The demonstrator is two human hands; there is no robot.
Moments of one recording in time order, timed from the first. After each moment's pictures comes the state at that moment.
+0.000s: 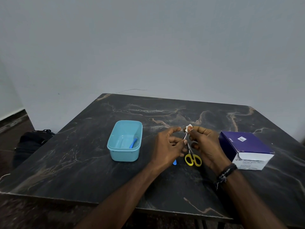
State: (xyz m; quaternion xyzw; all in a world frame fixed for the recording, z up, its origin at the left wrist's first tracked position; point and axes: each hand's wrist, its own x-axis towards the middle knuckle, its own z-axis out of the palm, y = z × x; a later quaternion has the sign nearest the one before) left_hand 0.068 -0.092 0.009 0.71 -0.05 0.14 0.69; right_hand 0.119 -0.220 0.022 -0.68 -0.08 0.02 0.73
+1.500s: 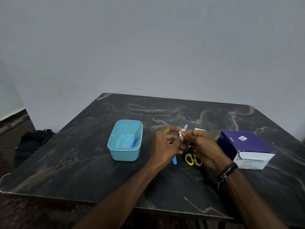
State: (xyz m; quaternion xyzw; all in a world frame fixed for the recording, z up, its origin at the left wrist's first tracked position) left_hand 0.070 -0.087 0.008 0.69 -0.05 0.16 0.70; right_hand 0.117 -0.220 0.020 -0.71 -0.11 0.09 0.69
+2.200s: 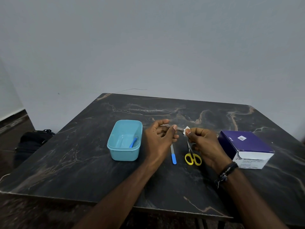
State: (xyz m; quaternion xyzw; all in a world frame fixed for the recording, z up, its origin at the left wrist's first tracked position) left_hand 0.076 -0.082 0.014 0.60 0.03 0.26 0.76; right_hand 0.116 -0.220 0.026 -0.73 -0.08 0.03 0.68
